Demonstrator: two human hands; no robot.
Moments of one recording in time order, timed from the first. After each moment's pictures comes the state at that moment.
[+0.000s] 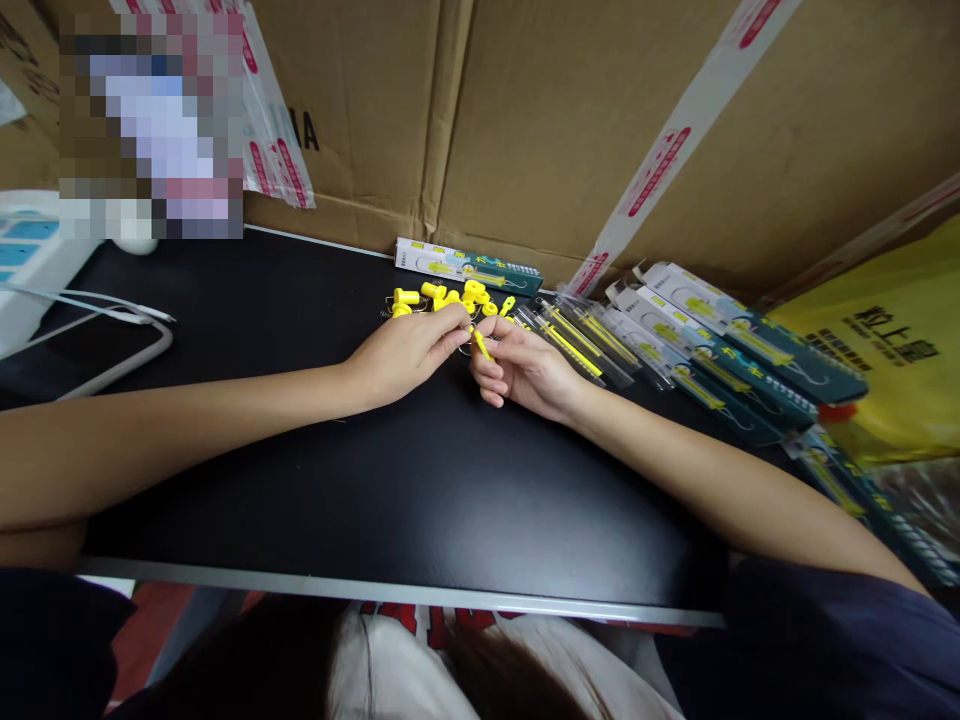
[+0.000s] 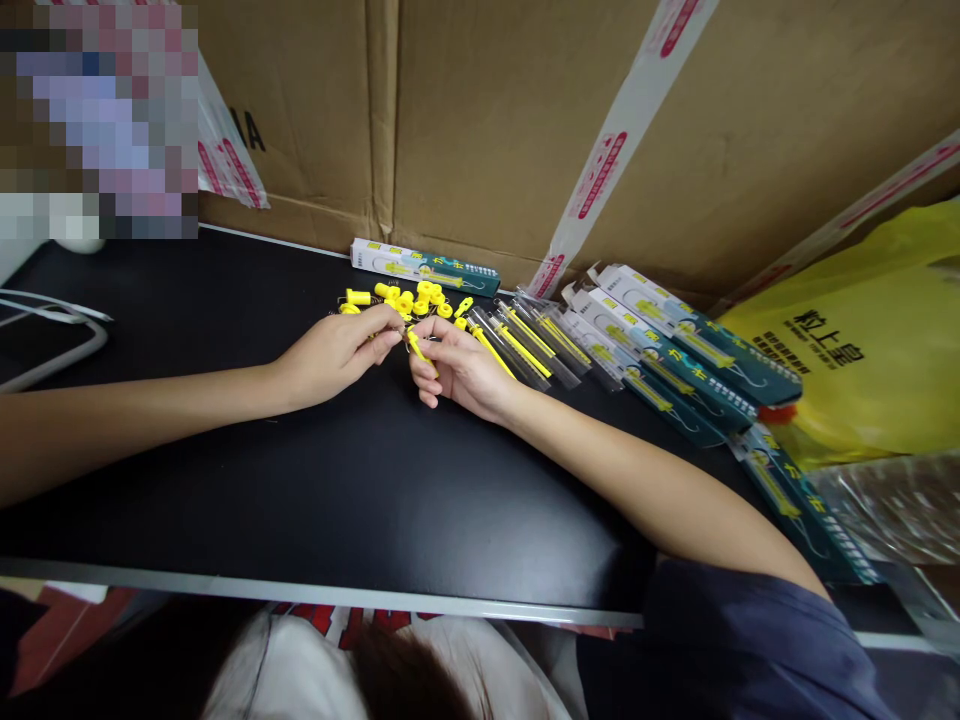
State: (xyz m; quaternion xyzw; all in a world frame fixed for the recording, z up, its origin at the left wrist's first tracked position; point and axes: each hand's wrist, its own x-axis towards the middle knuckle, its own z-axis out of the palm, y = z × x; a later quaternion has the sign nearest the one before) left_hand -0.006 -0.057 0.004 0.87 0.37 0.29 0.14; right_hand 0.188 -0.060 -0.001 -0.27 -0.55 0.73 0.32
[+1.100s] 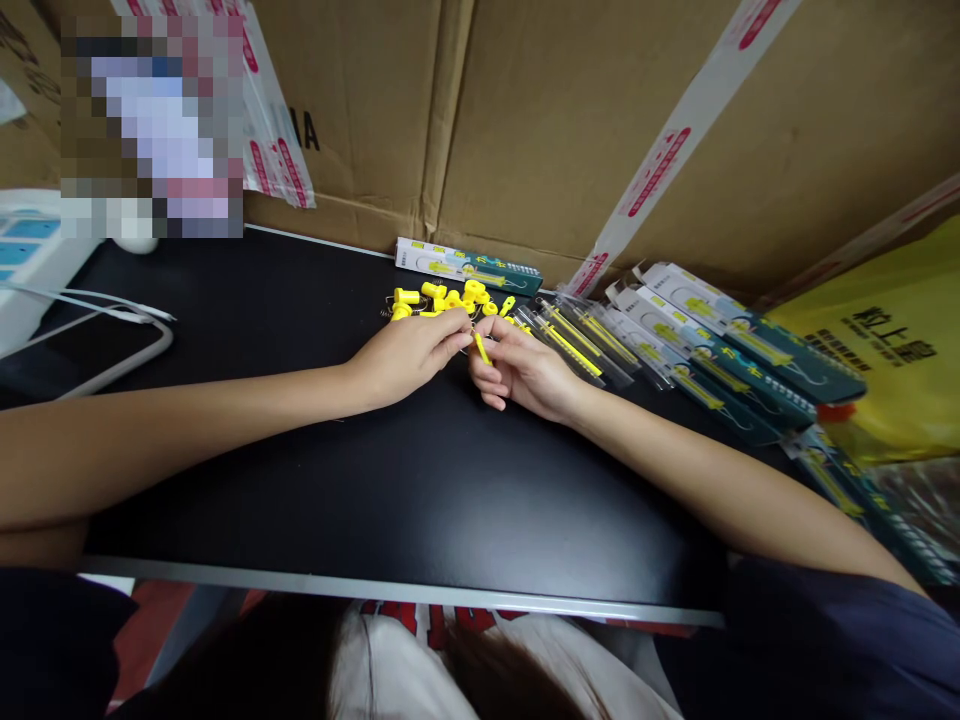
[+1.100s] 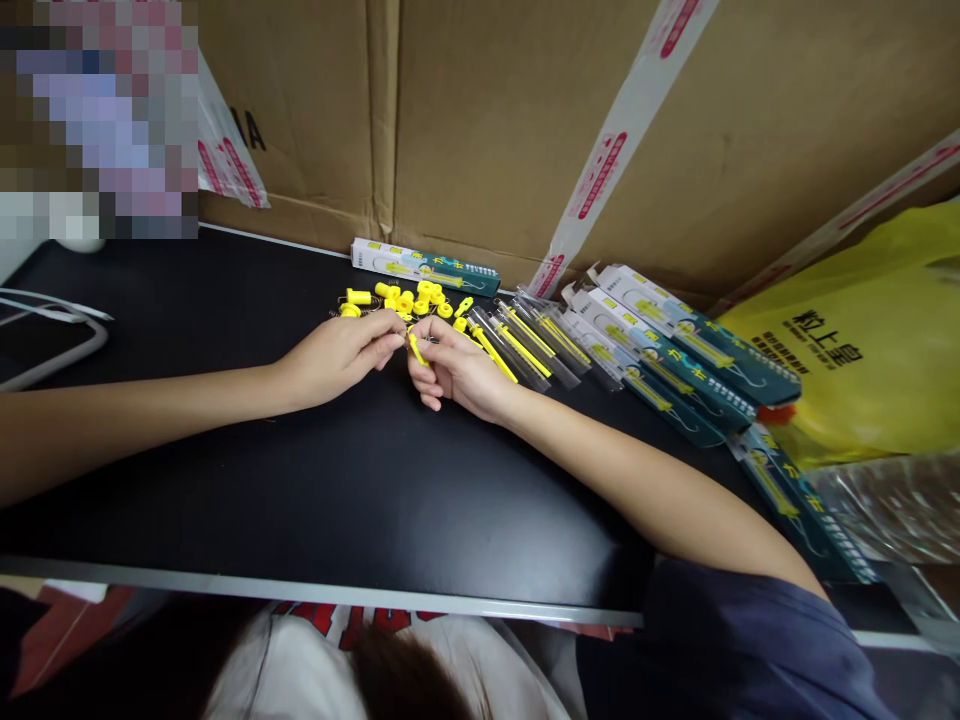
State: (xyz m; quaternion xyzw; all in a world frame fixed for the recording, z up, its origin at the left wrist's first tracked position) left_hand -0.004 -0.058 0.005 0.87 0.36 0.29 0.17; right_hand 0.189 -0.060 -0.005 -0.24 -0.57 0.72 0.31
